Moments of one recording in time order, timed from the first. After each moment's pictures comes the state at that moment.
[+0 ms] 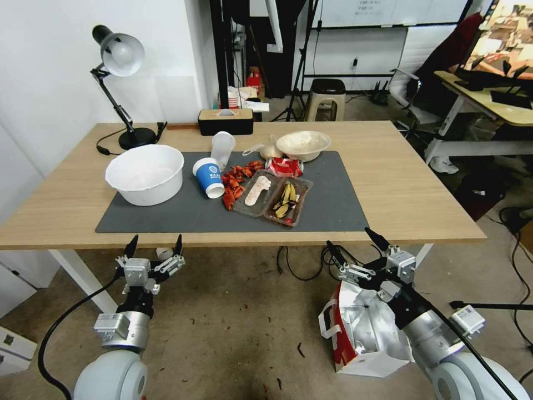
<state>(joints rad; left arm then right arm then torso) 1.64 -1.35 -0.61 -2.06 -0.22 -0.15 -0.03 -1.68 1.46 0.73 2.31 0.29 -0.15 -0.49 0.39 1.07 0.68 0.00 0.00</state>
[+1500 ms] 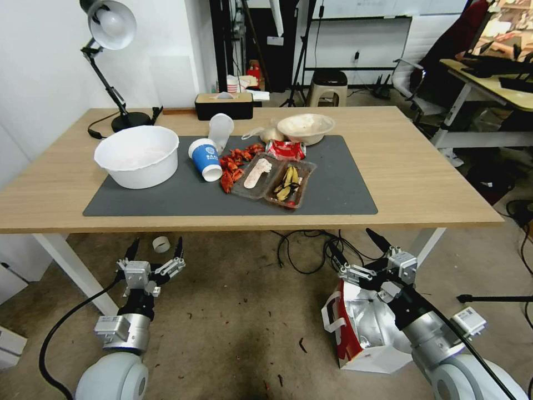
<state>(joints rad) 1.64 -1.35 -0.61 -2.04 -0.24 -0.17 -0.03 -1.68 1.47 0.72 2.31 0.29 -0.15 -0.49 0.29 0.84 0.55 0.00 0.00</state>
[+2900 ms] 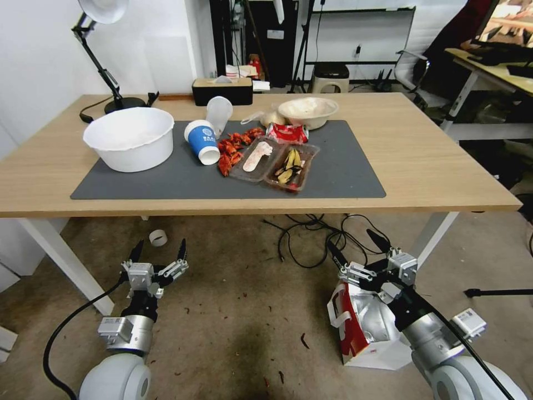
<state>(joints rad) 1.64 -1.35 -0.60 -2.03 -0.25 -0.18 -0.01 -1.69 1.49 0.73 2.31 0.28 -0.15 -0.49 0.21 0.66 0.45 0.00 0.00</state>
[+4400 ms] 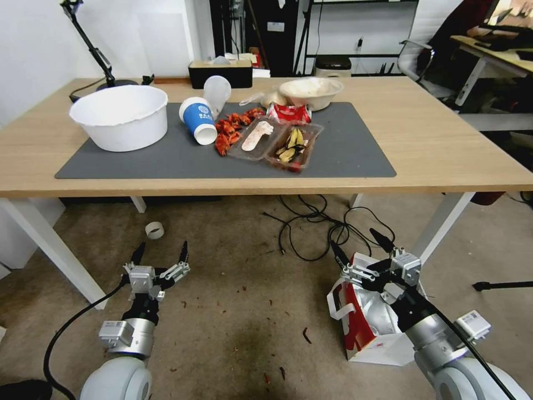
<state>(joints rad) 1.65 -1.35 -0.60 -2.03 -0.25 -0.20 -0.01 -1.70 1.49 0.74 2.32 0.28 -0.14 -0.49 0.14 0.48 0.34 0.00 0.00</state>
